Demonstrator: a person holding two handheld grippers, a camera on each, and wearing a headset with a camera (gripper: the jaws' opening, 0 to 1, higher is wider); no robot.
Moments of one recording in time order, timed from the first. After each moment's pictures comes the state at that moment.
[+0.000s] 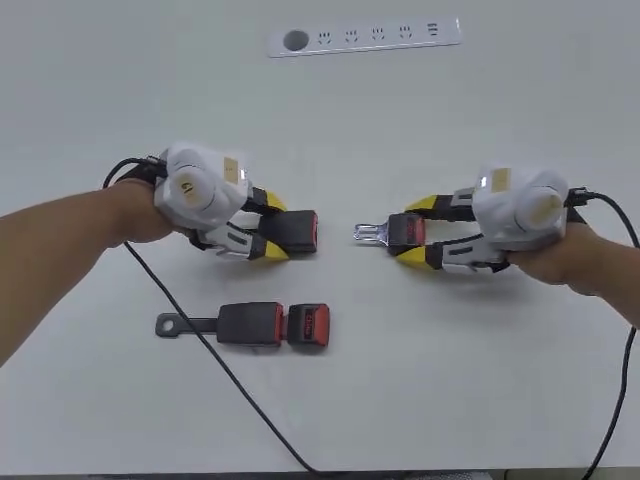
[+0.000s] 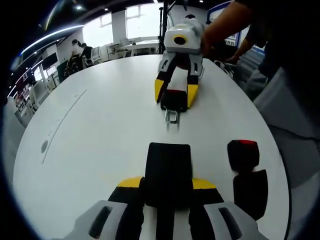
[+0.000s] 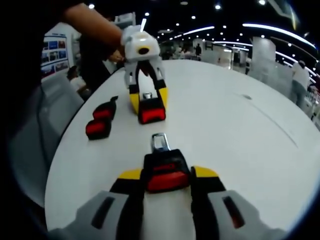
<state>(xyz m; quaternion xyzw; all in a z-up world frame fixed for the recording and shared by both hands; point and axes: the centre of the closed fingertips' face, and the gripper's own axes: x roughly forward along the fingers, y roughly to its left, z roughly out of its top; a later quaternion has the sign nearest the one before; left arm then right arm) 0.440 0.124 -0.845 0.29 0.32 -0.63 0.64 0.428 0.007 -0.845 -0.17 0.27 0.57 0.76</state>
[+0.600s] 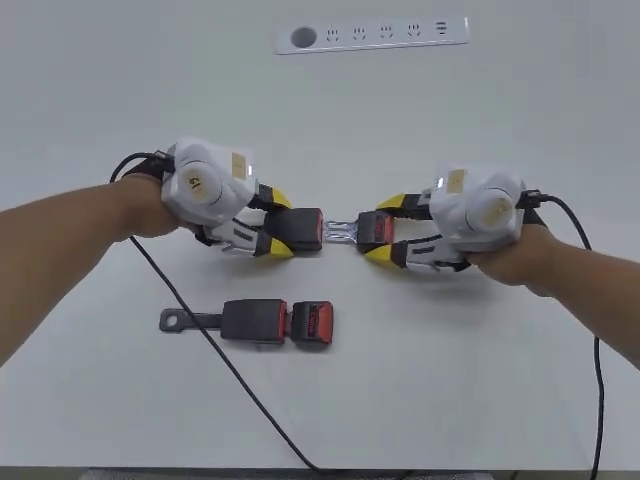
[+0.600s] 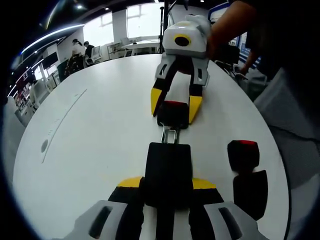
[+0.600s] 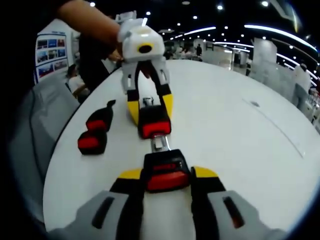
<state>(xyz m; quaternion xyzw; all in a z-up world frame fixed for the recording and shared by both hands) 0.439 0.126 -0.846 0.29 0.32 -0.63 0.64 0.433 0.045 -0.846 -0.18 0.27 0.57 0.76</state>
